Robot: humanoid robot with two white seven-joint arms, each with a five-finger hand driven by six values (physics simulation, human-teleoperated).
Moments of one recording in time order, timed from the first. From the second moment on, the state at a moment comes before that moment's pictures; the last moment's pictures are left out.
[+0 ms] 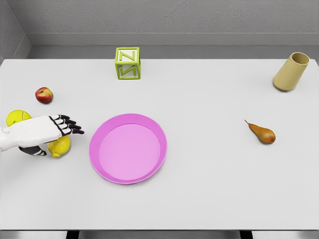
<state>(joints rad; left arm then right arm) -0.22 0.99 -0.39 -1.60 -0.55 -0.61 -0.39 -0.06 0.00 -0.01 0.05 0.01 0.09 0.01</state>
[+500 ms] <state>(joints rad) -0.22 0.99 -0.40 -1.60 -0.57 -0.61 -0.40 -0.06 0.00 -0.01 0.05 0.01 0.09 0.01</state>
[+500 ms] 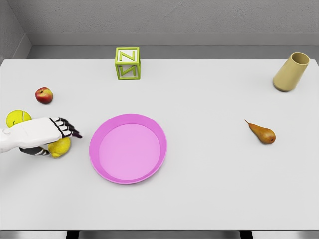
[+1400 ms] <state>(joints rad) -0.22 1.00 -0.38 -1.69 -0.52 -0.61 -0.40 -0.06 0.00 -0.01 0.05 0.01 0.09 0.01</state>
